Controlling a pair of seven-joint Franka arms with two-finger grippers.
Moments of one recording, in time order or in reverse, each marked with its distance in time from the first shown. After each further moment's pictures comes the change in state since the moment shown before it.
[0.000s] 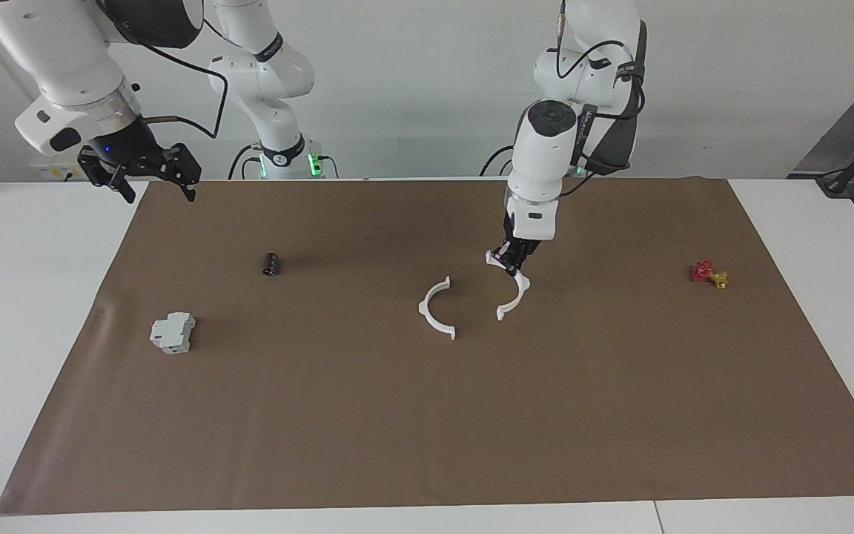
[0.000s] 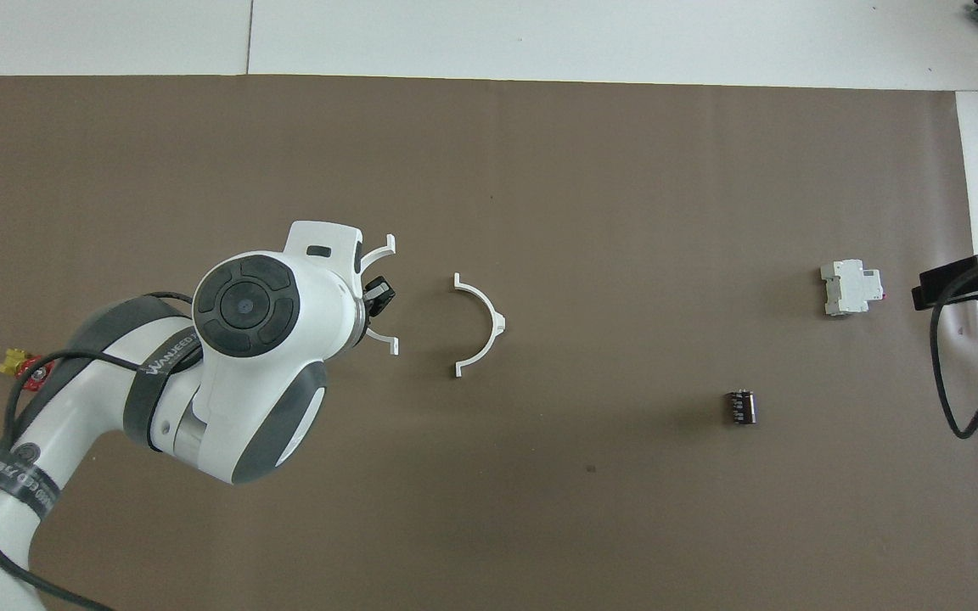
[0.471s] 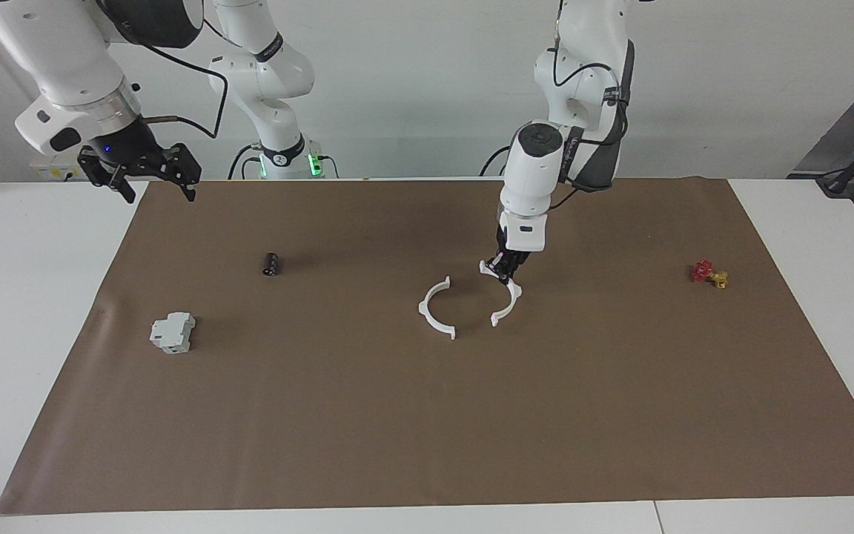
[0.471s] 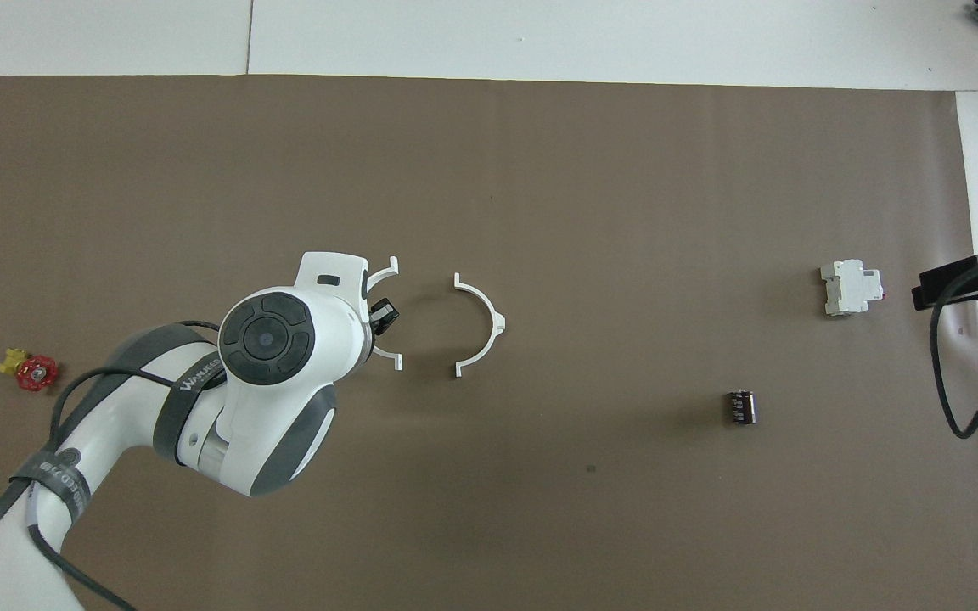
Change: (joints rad) left arm -0.034 0.054 0.003 -0.092 0.000 0.158 -0.070; right arm 0.000 0.000 0.000 0.000 0.000 0.000 0.000
